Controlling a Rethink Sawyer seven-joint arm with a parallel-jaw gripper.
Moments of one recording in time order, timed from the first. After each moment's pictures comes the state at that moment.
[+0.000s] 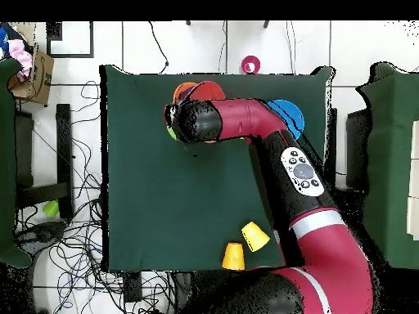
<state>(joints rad) -0.52 -0.51 0.59 1.42 -0.42 0.61 1.77</state>
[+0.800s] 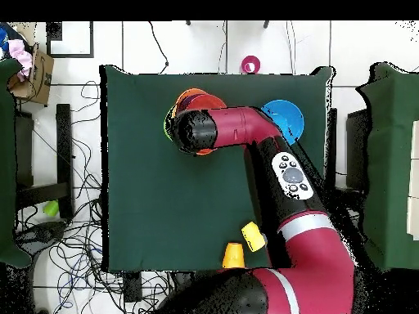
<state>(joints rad) -0.45 -0.52 0.47 1.43 -0.40 0.63 1.77</state>
